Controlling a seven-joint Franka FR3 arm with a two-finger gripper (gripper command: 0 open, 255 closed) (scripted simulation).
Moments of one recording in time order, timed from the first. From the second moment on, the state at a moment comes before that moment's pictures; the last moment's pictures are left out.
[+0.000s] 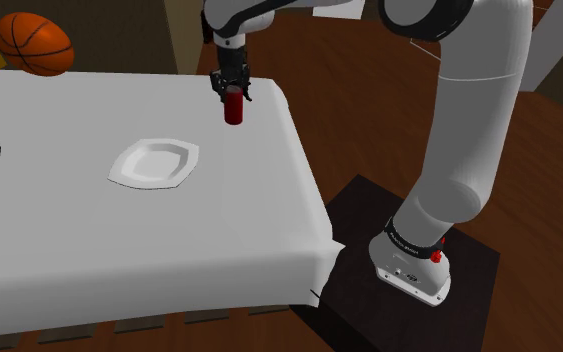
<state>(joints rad) 0.04 0.36 0.01 -1.64 0.00 2.01 0.07</state>
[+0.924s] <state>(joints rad) 0.14 0.39 0.05 -1.48 -0.02 1.88 0.22</state>
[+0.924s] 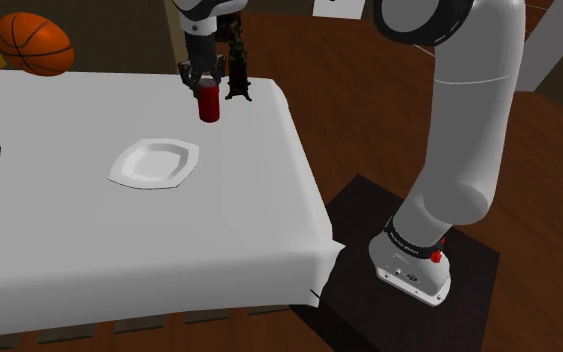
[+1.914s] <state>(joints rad) 0.37 0.70 0.11 -0.95 -0.07 1.65 0.49</state>
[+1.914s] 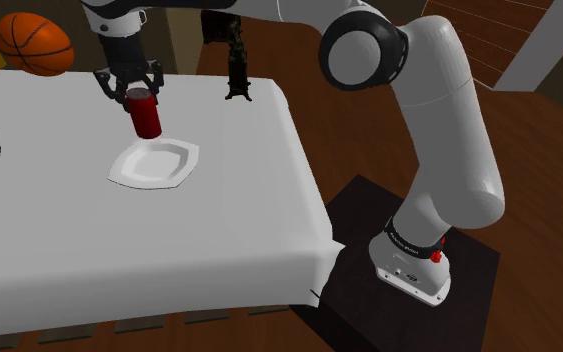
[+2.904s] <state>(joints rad) 0.37 0.70 0.11 -1.14 -0.07 1.84 0.50</state>
